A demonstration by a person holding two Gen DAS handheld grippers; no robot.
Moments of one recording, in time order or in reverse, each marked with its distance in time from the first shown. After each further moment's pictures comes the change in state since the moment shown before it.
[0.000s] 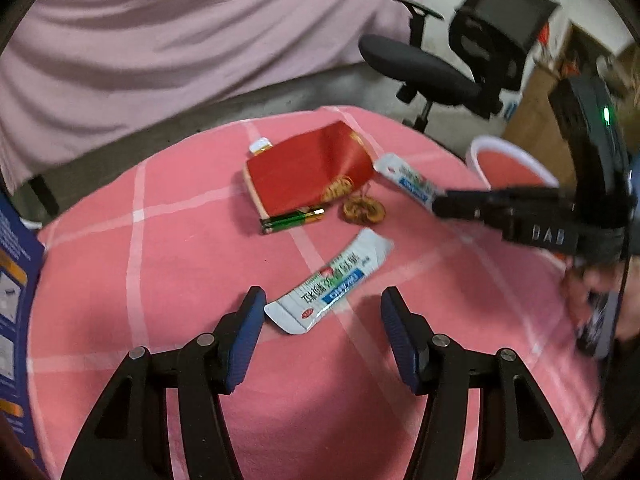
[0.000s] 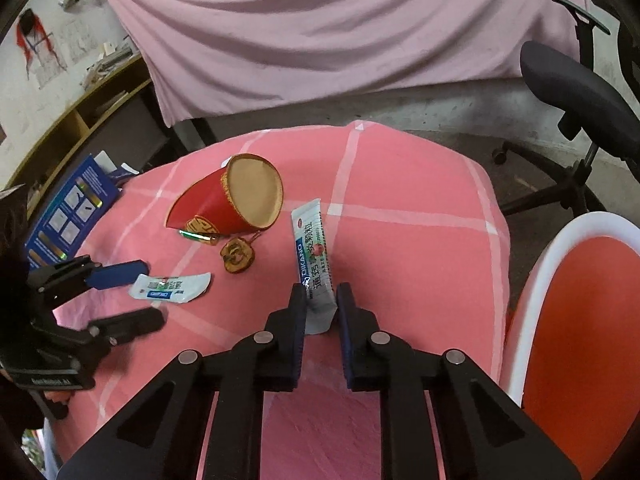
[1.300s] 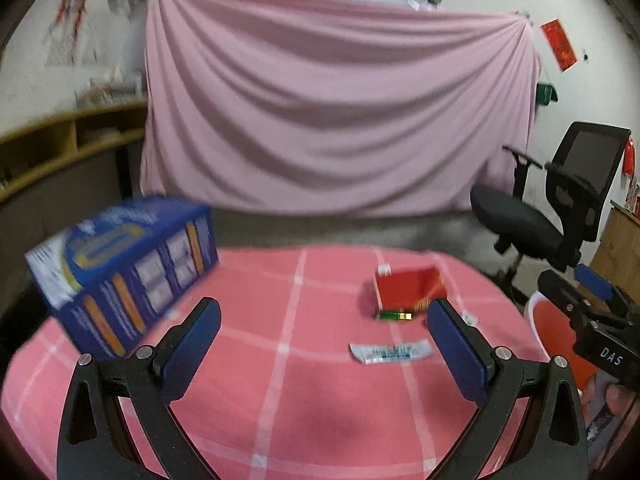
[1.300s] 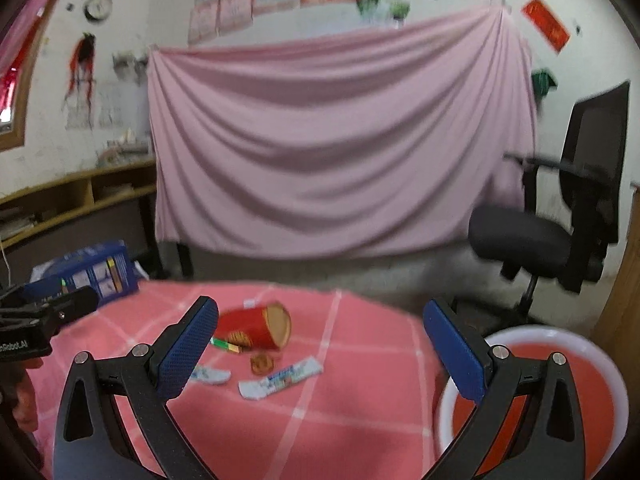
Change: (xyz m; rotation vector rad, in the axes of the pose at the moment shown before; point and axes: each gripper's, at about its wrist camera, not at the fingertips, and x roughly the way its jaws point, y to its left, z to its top) left arm -0.095 0.012 -0.047 -0.359 -0.456 0.352; right arm -0.079 0.048 -0.025 -0.116 -0.550 -0.170
